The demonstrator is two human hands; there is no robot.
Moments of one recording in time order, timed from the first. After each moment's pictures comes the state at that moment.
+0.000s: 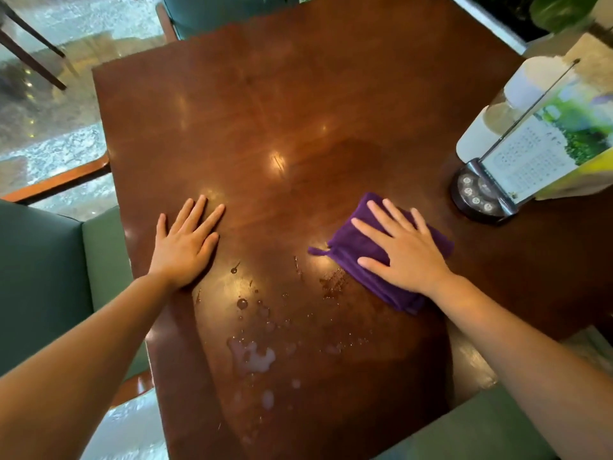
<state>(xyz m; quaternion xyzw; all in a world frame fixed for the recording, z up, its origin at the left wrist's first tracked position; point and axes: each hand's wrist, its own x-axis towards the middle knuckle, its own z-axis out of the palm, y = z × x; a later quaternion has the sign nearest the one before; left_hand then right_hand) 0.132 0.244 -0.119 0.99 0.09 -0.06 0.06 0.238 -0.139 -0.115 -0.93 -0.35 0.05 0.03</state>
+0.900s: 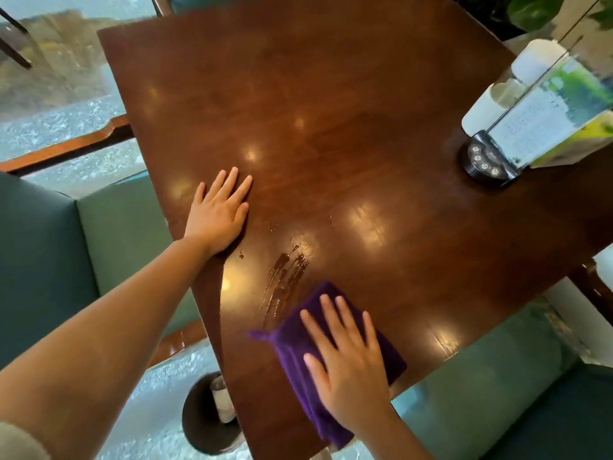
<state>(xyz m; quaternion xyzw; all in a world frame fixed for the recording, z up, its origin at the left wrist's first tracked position) 0.112 0.253 -0.121 0.99 0.03 -0.04 0.09 -0.049 -0.034 -0.119 -0.96 -0.26 0.05 0.08</state>
